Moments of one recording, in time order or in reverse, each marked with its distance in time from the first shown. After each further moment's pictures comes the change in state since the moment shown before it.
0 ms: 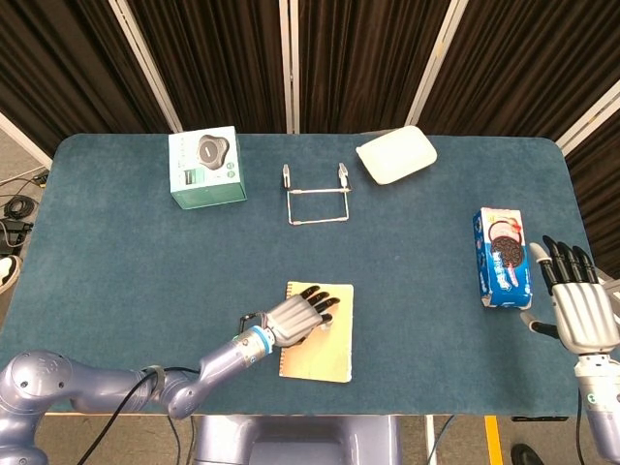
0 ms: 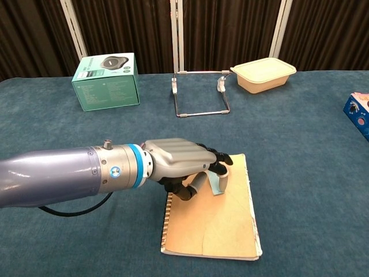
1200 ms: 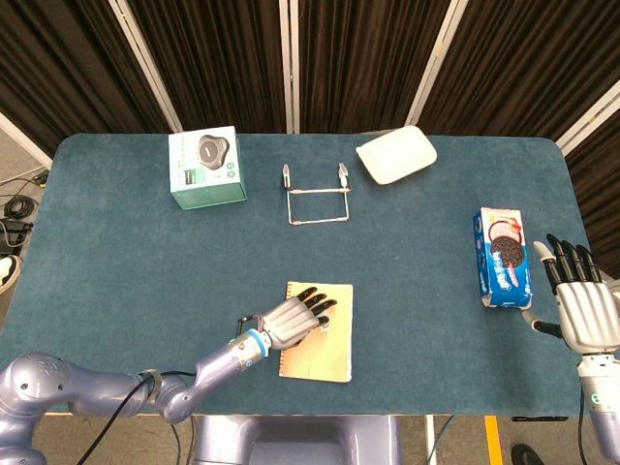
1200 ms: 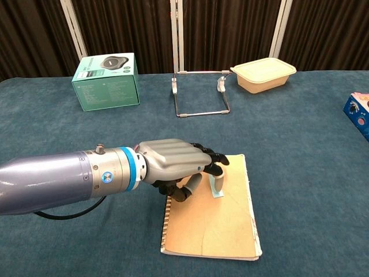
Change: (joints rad) left arm 0.024 0.006 0.026 -0.005 0.054 0.045 -0.002; right arm -0.019 0.006 0.029 0.000 -0.017 -0.012 0.023
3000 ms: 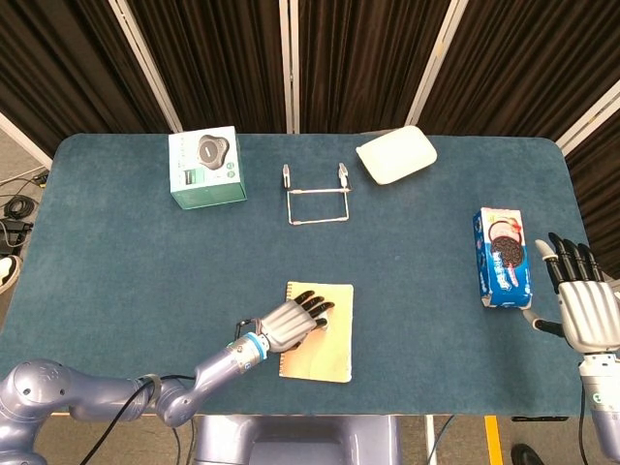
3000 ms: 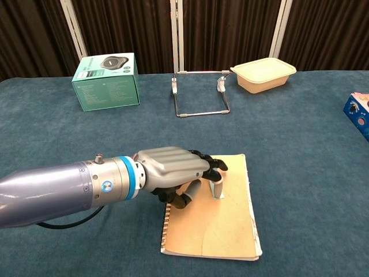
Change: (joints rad) left arm 0.039 -0.038 -0.005 0.036 0.031 -0.003 -0.045; right arm -0.008 0.003 0.016 0.001 -0.007 -0.004 0.014
